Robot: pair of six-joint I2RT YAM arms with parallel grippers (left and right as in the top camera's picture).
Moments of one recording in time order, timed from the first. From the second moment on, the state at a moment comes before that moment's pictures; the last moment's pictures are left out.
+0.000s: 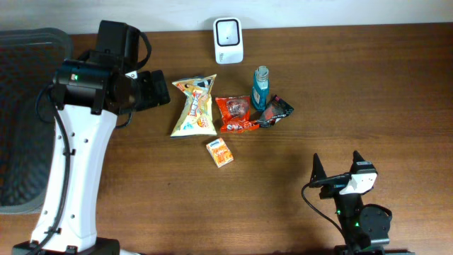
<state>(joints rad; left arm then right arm) -0.18 1.63 1.92 -1.42 -0.13 -0.42 0.04 0.01 0.01 -0.08 -0.02 0.08</state>
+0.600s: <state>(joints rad) -0.18 1.63 1.92 -1.47 -0.15 -0.42 0.04 0.01 0.01 -0.08 -0.02 0.08</state>
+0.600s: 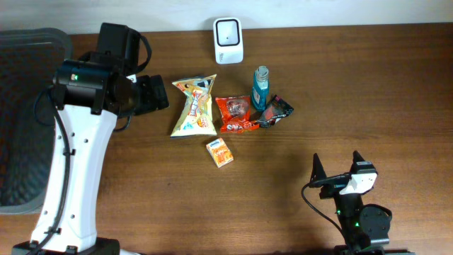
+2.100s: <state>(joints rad) -0.18 1.63 1.91 -1.52 -0.15 -0.42 0.54 1.24 0.89 -0.54 -0.21 0.59</state>
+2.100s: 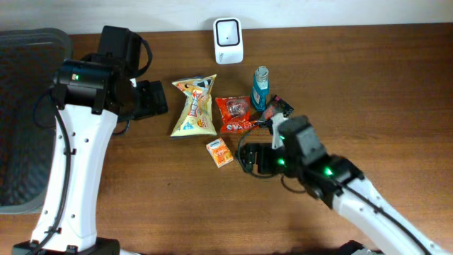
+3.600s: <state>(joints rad) -0.18 1.63 1.91 -1.55 -0.19 -0.52 0.85 1.90 1.16 -0.40 0.27 0.55</state>
